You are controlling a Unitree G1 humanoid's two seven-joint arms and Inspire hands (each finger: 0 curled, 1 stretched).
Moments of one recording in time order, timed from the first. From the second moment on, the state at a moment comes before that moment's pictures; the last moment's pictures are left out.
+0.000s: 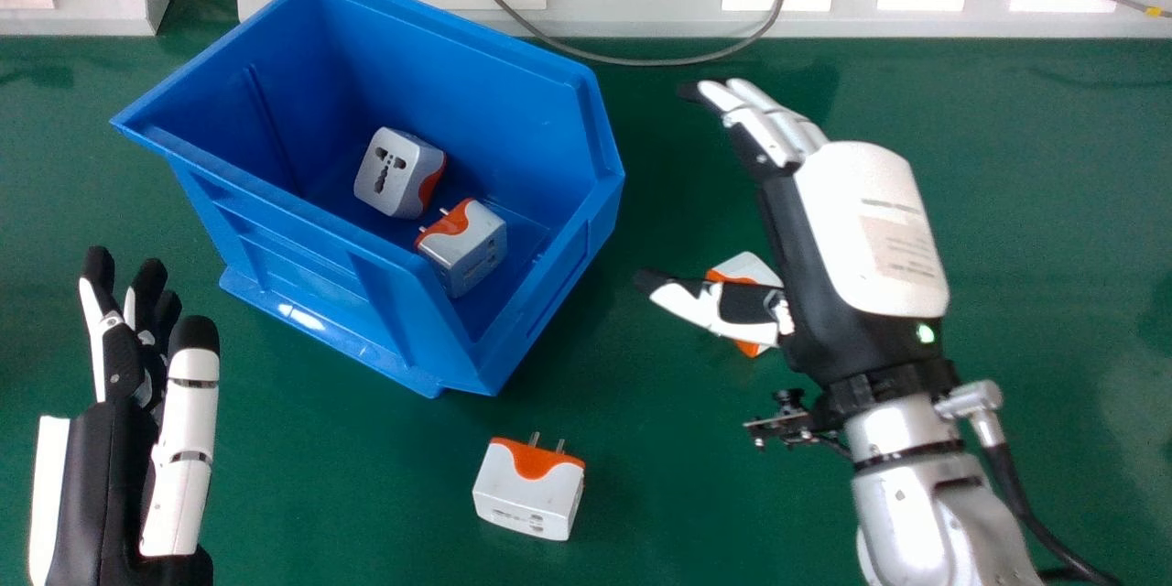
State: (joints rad) left arm 0.47 0.01 0.22 -0.27 -0.12 -0.35 -0.07; right arm -0.10 -0.24 0.32 -0.08 -0.81 0.01 -0.37
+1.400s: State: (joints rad) left arm 0.50 0.01 0.21 -0.32 -0.12 -0.34 -0.06; right arm -0.41 -0.19 0.42 0.55 -0.89 0.27 -0.32
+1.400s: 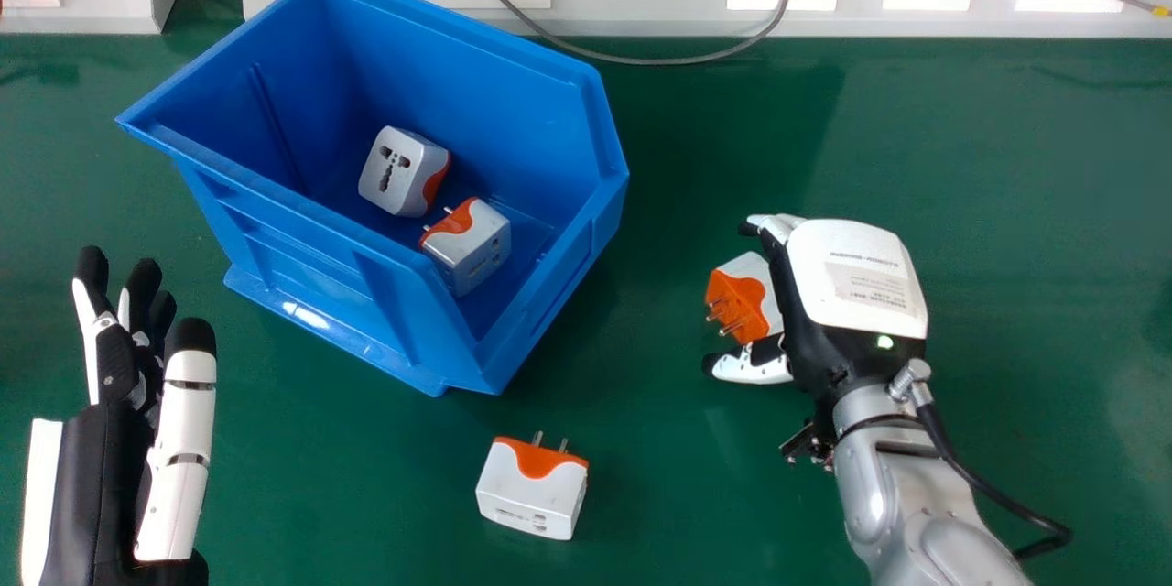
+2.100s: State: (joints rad) left arm 0.53 0.01 0.22 -0.34 -0.12 -0.32 -0.07; right arm -0.55 -0.17 0.44 0.71 -0.82 0.29 -0.28
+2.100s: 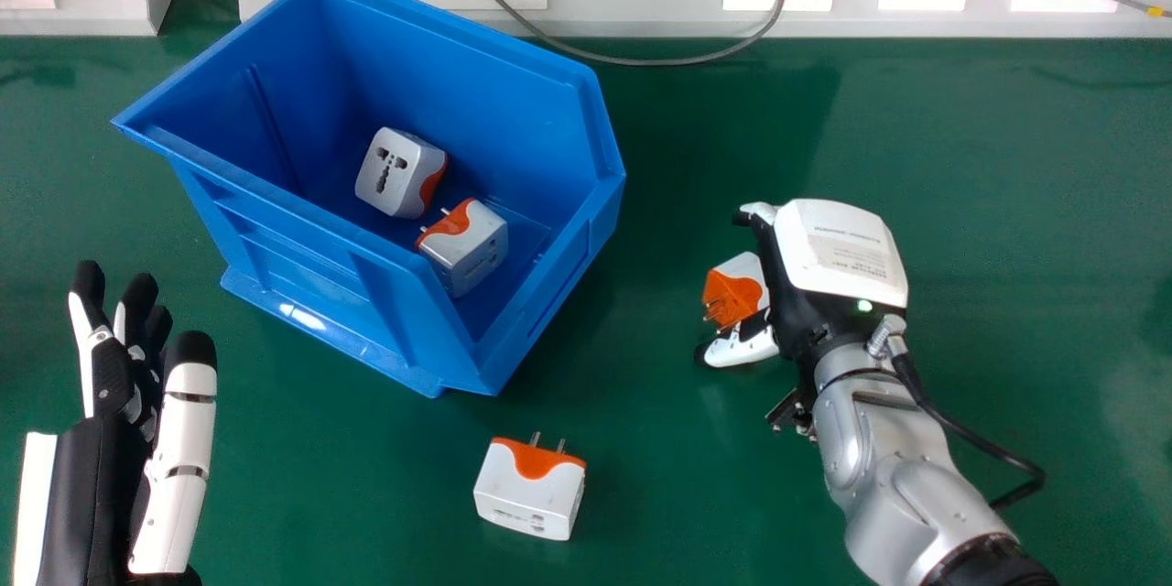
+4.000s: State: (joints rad) left arm 0.54 0.00 0.21 -0.39 -0.12 -0.27 -0.05; right arm -0.28 -0.25 0.31 0.01 -0.64 0.24 -0.09
